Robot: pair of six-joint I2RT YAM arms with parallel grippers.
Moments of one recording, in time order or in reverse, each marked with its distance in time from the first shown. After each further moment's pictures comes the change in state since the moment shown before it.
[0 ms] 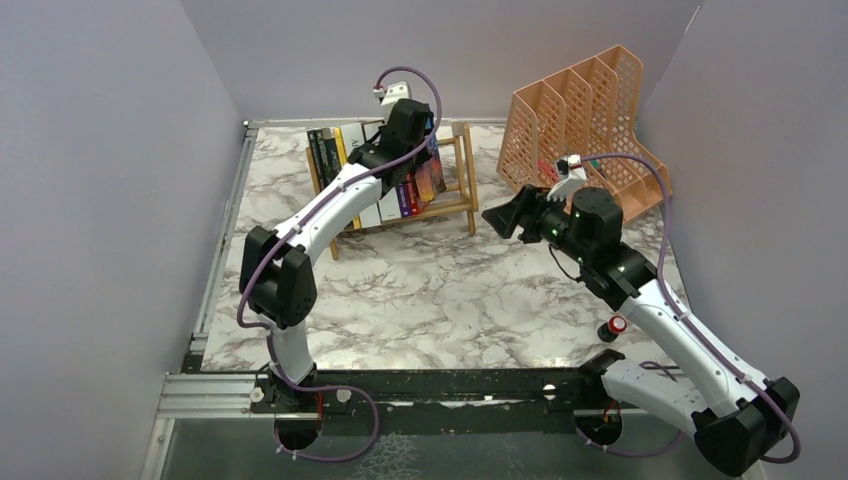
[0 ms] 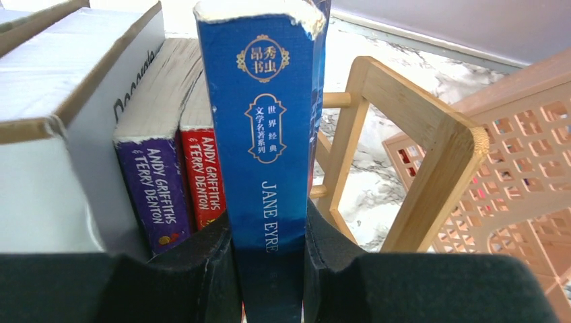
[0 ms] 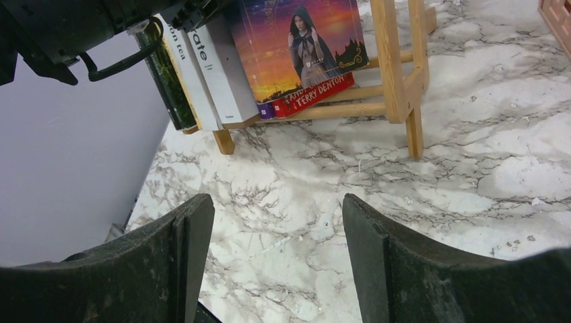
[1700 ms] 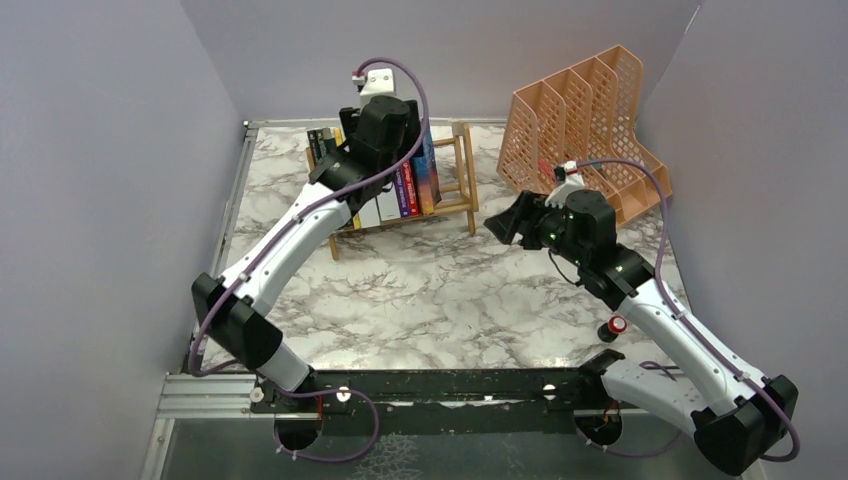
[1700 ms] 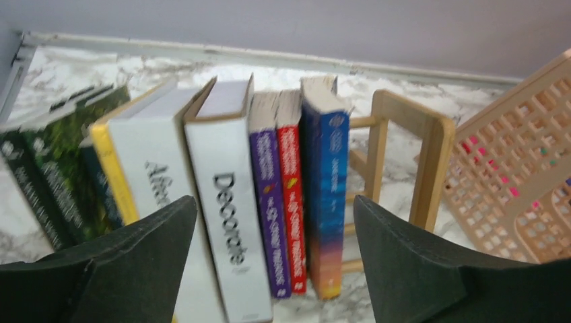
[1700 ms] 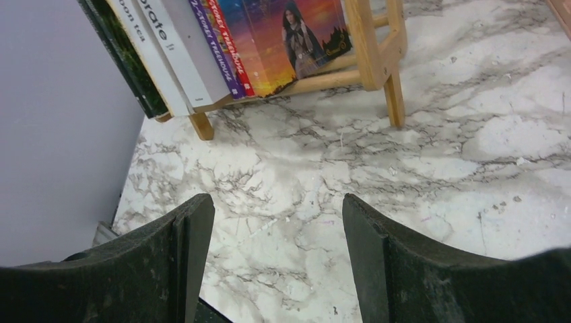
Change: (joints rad) left arm -0.063 -0.195 0.029 -0.097 -0.202 0.233; right arm 0.000 0.013 -0.013 -0.064 0.026 0.031
